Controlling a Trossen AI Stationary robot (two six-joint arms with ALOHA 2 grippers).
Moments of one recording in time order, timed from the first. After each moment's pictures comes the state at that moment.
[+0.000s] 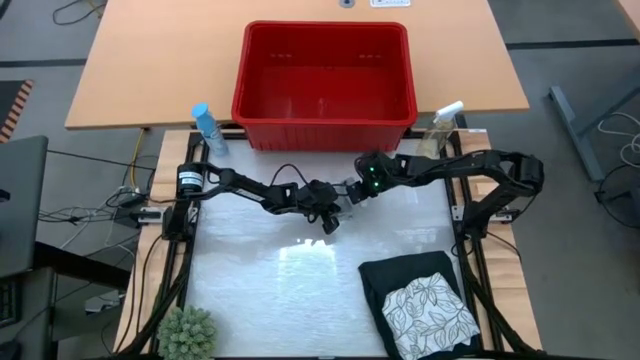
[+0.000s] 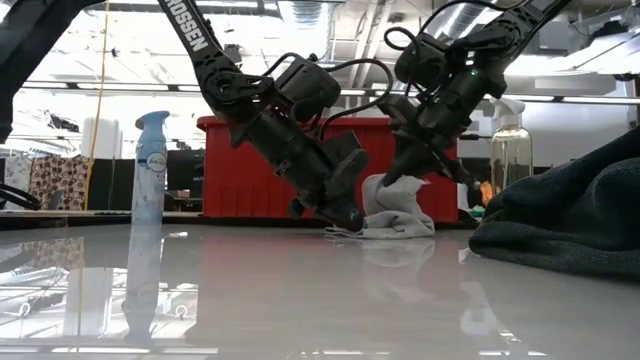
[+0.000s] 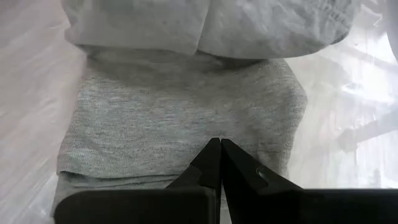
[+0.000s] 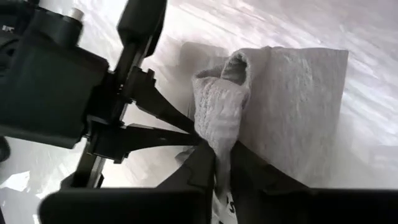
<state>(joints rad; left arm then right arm) 0.16 2.05 1.07 0.33 -0.07 -0.29 -0.32 1.51 0.84 -0.17 -0.15 0.74</state>
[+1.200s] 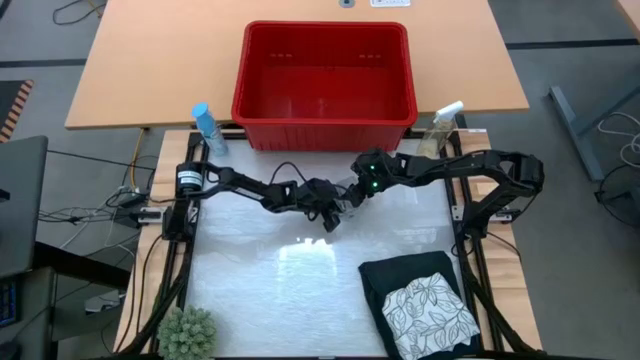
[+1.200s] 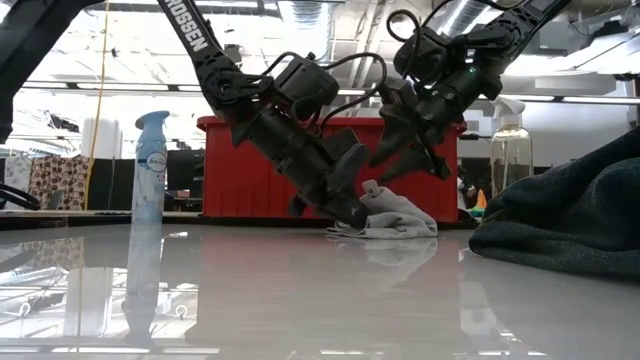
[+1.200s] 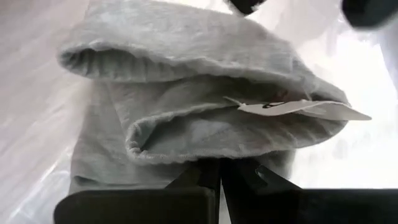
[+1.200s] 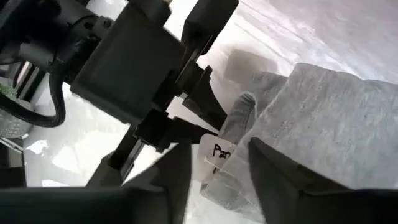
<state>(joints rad) 0.17 2.04 1.07 0.35 -0.06 -0.32 -0.32 1.51 0.84 -0.07 -0.25 0.60</state>
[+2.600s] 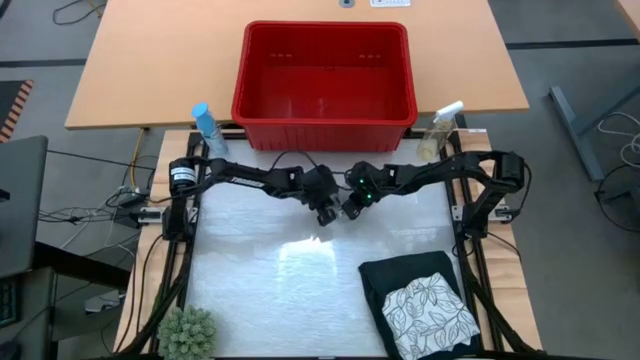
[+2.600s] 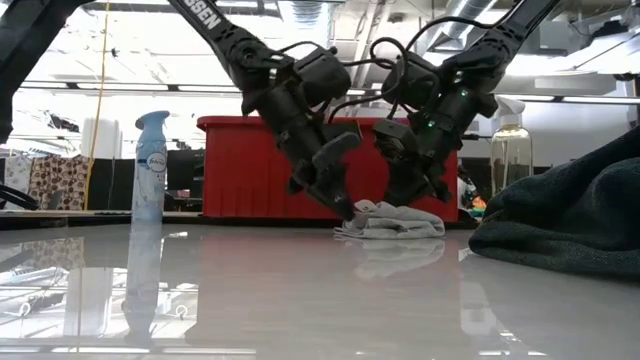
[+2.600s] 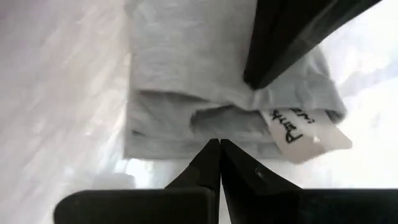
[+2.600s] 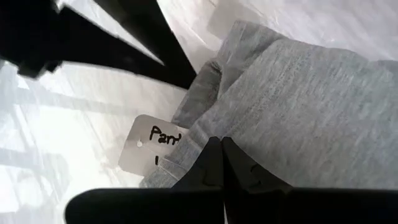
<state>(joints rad) 0.23 1.99 1.24 -0.11 0.04 -0.17 -0.26 1.66 0.84 -0.09 -0.14 0.52</state>
